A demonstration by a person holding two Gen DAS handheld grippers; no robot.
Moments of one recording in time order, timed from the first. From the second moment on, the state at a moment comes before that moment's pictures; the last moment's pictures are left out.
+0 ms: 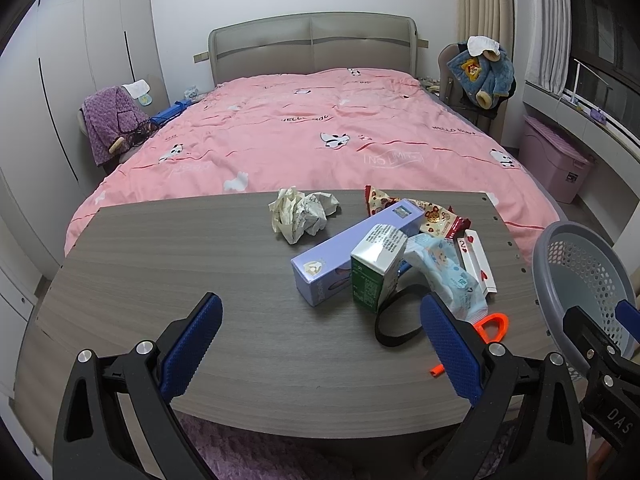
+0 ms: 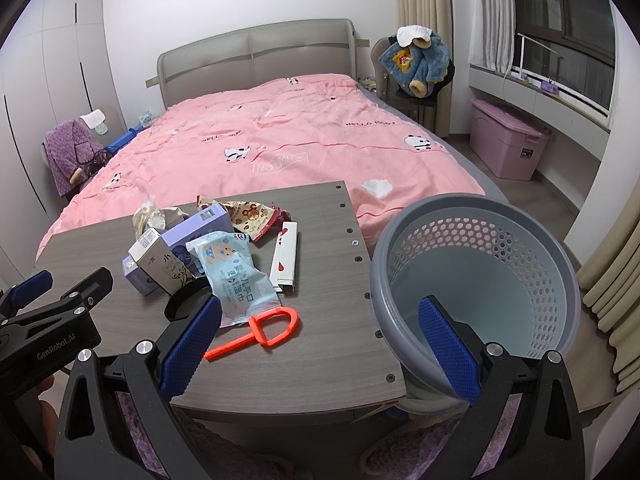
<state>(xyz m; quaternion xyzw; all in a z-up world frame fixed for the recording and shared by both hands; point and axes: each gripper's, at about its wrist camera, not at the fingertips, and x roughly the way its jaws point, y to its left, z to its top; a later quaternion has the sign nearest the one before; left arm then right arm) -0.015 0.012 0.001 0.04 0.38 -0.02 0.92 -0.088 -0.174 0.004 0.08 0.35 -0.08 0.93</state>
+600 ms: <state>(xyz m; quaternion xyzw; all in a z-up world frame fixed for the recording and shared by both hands) 0.008 0.053 -0.033 0.03 0.40 0.03 0.91 -0.053 -0.139 -0.056 0.05 0.44 -0.06 0.90</state>
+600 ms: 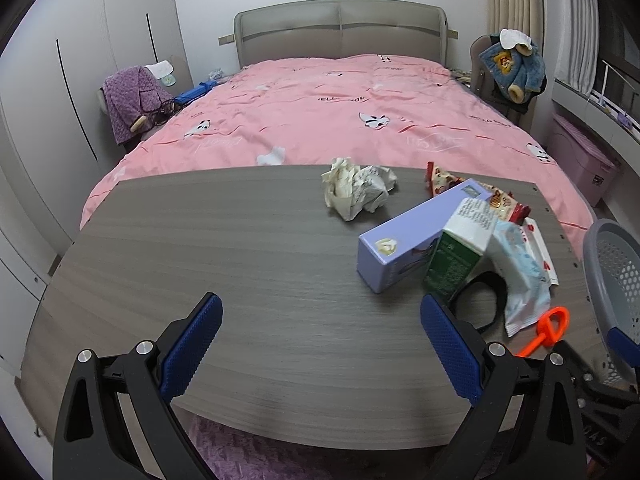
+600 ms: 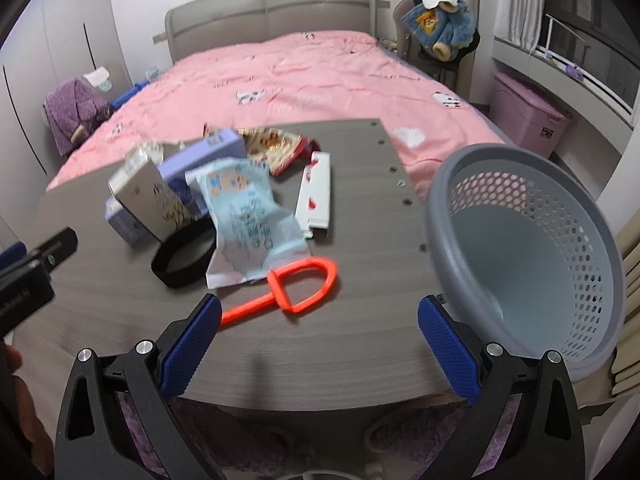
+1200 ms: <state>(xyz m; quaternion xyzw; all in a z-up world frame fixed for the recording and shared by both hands) 0.014 0.065 -0.042 0.02 0.41 0.02 0.91 -0.035 -0.107 -0.073 -0.02 0.46 -0.08 0.88</state>
